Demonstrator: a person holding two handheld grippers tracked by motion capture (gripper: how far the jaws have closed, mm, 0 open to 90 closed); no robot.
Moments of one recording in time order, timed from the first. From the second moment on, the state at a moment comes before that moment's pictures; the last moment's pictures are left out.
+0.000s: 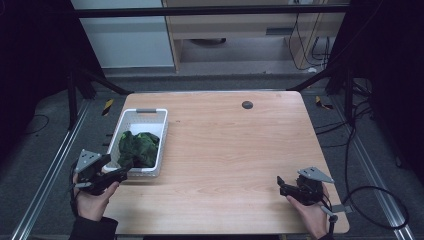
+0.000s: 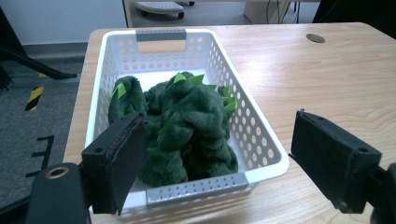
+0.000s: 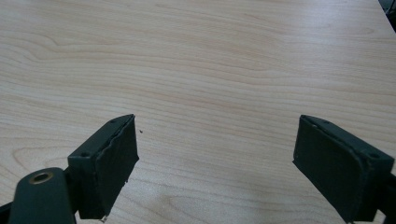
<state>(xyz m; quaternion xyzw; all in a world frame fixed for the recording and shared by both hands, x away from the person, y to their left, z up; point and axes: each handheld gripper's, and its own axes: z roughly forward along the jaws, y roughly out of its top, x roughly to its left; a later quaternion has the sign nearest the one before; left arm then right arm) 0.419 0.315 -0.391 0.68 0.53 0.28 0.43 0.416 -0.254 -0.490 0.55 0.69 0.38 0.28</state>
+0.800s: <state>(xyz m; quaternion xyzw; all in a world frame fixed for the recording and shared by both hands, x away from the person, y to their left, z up) 0.455 0.315 -0.368 0.70 0.52 0.27 0.40 0.417 -0.252 -0.490 0.54 0.70 0.37 0.28</state>
